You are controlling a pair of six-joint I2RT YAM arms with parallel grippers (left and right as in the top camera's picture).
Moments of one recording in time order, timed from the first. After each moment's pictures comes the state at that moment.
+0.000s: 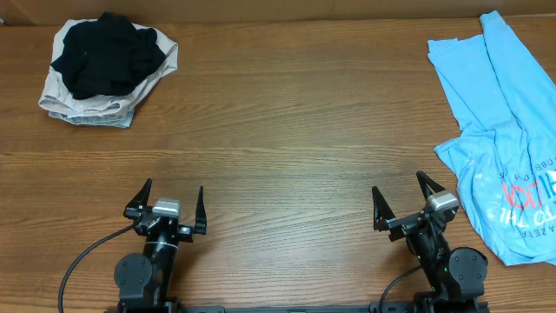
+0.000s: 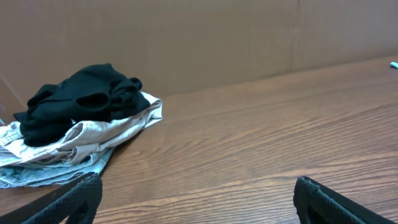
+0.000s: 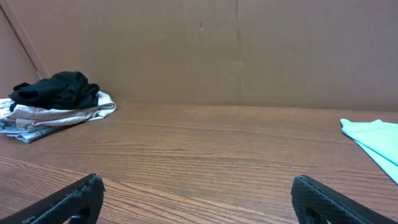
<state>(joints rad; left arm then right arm) 0.04 0.02 0.01 -0.07 0.16 0.13 0.07 0.01 0.02 -0.01 -0.28 0.10</state>
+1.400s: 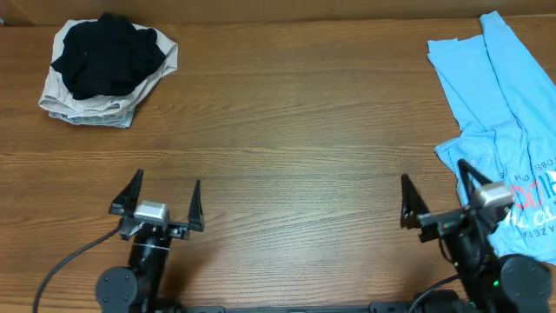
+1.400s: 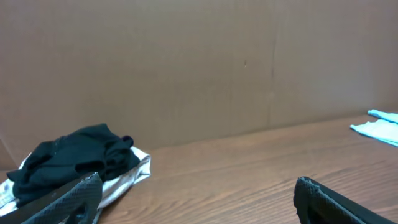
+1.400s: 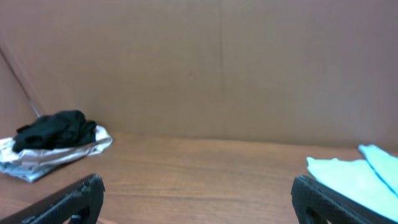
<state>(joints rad) 0.04 0.09 0.23 -0.05 0.23 0.03 0.07 0.26 0.63 -0.38 -0.20 0.08</state>
